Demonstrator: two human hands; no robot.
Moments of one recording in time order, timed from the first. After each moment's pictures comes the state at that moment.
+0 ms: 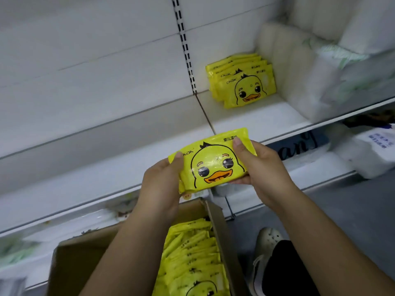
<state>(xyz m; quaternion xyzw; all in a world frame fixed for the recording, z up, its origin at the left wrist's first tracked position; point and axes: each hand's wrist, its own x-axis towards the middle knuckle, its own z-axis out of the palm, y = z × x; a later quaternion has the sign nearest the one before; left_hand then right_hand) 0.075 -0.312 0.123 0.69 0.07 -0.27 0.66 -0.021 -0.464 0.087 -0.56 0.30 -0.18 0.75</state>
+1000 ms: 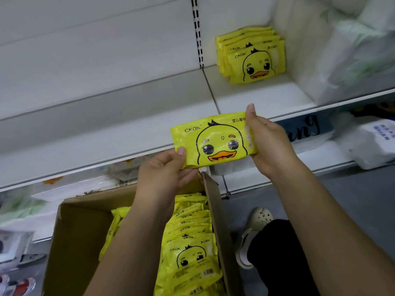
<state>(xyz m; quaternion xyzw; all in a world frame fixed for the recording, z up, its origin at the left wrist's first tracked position) 0.032 -0.279 0.108 0.65 0.07 -0.27 0.70 -0.020 -0.477 0.086 -0.49 0.34 -0.17 0.79</state>
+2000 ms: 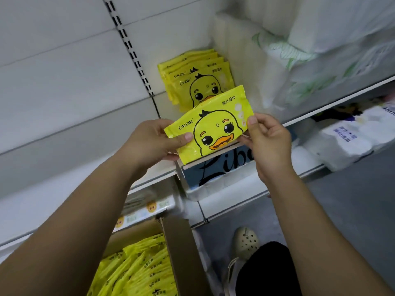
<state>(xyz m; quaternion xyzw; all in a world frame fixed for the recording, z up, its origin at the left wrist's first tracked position) 0.121 -0.430 0.133 0.78 -0.23 -0.34 0.47 -0.030 -0.590 0.059 -0.50 0.34 -0.40 0.69</state>
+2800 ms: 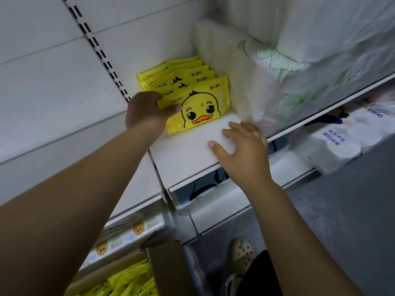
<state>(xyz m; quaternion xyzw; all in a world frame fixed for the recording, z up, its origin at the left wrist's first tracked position) 0.197 -0.533 0.104 0.89 -0.31 -0.04 0.32 -0.005 -0.612 0.026 -0.84 0.39 -0.27 0.26</state>
